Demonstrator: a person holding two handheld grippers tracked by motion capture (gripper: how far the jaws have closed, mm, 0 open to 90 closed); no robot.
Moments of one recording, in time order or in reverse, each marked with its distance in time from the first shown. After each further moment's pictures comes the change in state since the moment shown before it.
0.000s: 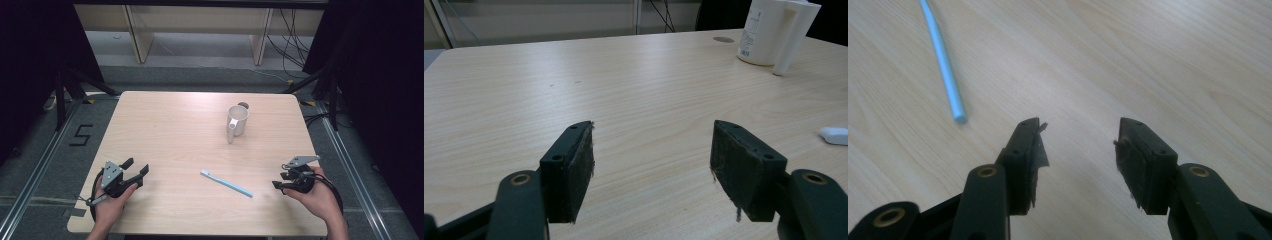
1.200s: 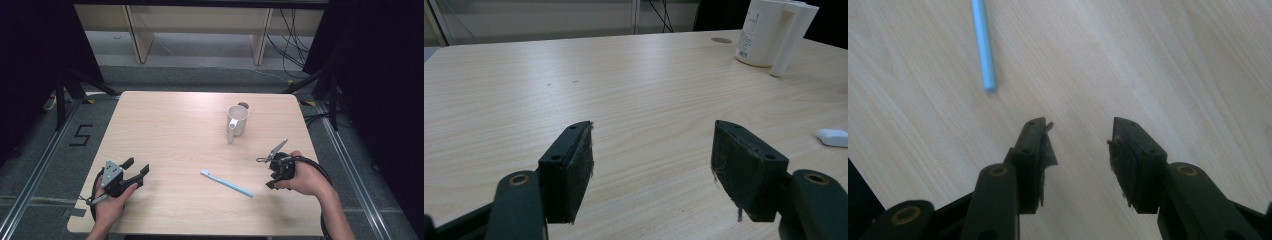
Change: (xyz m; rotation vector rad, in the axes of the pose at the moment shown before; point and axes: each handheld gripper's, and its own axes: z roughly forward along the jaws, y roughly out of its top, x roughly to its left) left arm 0.000 0.000 0.002 -0.005 -0.010 -0.008; right arm 0.010 0.056 0.020 0.355 0.090 -0.247
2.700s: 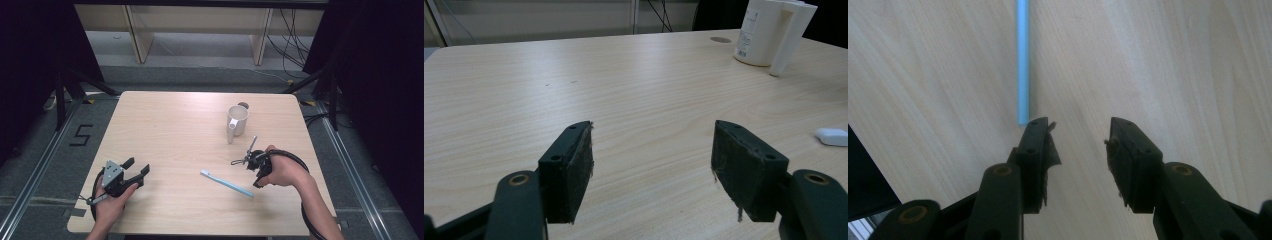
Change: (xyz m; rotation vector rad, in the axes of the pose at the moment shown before) left arm 0.000 0.000 0.002 -0.010 -0.010 0.003; right arm 0.025 0.056 0.011 0.197 -0.008 -0.169
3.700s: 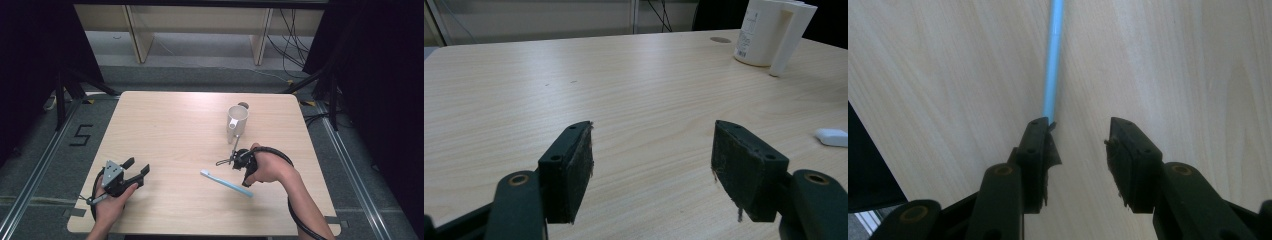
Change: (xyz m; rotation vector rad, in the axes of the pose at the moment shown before) left arm 0.000 0.000 0.000 0.003 -0.002 -0.003; right arm 0.011 0.038 0.002 0.034 0.025 -0.103
